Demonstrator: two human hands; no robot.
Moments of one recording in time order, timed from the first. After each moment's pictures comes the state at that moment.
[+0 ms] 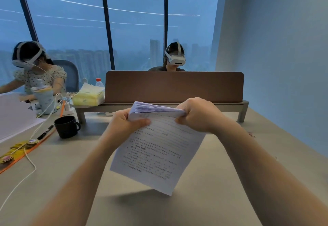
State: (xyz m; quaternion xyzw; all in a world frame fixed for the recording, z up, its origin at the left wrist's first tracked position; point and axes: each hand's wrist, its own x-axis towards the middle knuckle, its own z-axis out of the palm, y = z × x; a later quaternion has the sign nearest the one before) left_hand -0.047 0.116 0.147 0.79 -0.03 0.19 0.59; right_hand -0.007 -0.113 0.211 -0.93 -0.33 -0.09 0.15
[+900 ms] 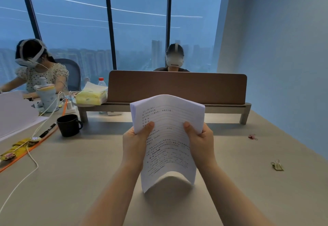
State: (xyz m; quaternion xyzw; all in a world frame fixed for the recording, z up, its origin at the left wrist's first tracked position) left_hand -0.060 0.068 0.101 0.58 0.07 0.25 0.77; right_hand -0.009 -0.093 0.097 -0.63 -0.17 -0.14 0.74
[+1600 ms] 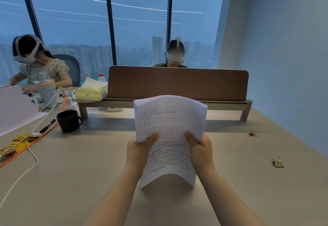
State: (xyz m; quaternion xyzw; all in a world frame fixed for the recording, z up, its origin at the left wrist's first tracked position) left_hand -0.051 0.068 0.061 0.60 0.14 0.19 0.76; right_hand -0.005 -0.096 0.058 -0.66 -0.13 -0.11 0.73
